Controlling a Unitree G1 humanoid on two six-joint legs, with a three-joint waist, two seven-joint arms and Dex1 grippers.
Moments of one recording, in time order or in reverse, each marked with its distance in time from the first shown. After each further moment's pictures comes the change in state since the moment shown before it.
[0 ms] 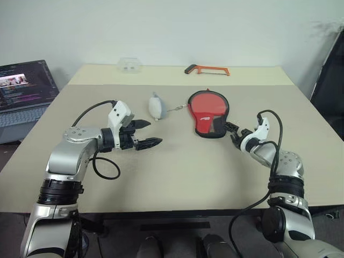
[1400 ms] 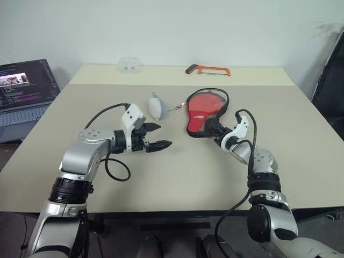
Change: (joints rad) left arm -0.032 -0.043 -0.078 0.020 -0.021 0.010 0.032; right arm -0.014 0.122 0.089 -0.002 -0.106 -0.069 0.044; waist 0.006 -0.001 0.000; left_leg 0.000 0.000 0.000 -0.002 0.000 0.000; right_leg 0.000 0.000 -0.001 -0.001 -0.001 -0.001
